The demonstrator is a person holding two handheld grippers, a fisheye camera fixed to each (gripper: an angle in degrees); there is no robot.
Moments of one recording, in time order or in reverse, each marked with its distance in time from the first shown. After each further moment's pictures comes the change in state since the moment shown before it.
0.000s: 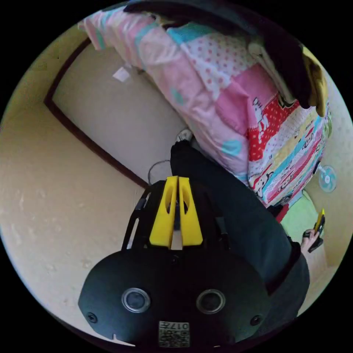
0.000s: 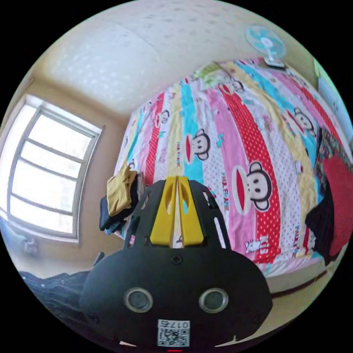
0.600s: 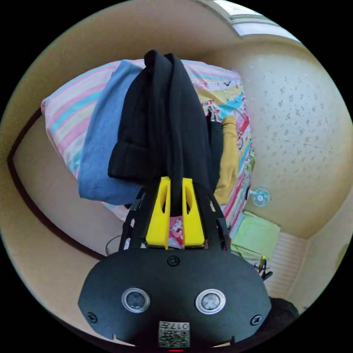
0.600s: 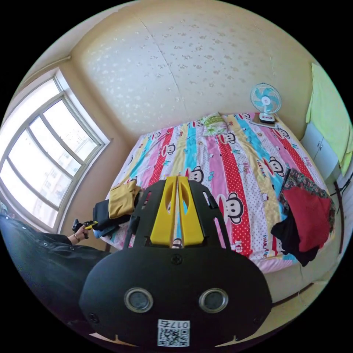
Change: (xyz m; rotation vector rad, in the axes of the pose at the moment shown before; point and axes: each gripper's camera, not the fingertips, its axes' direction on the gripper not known) left arm -0.129 -0.178 -0.099 0.455 0.554 0.182; right arm -0.055 0.198 0.061 0.157 0.149 -0.059
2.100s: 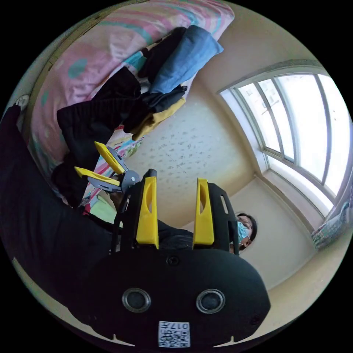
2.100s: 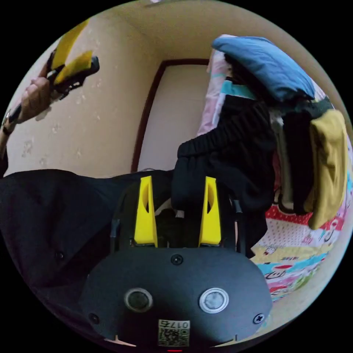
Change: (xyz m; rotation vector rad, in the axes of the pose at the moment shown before) left arm -0.258 0.434 0.145 0.008 1.264 -0.540; right arm -0.412 0.566 0.685 -1.148 -0.228 -1.729
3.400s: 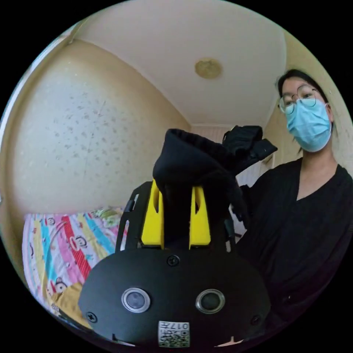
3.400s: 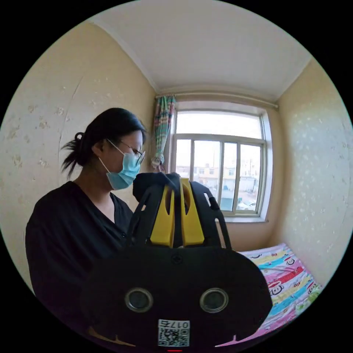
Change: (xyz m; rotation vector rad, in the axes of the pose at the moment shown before) left arm 0.508 0.267 0.403 -0.874 -0.205 1.802; right arm -0.224 0.856 -0.724 1.810 0.363 -0.011
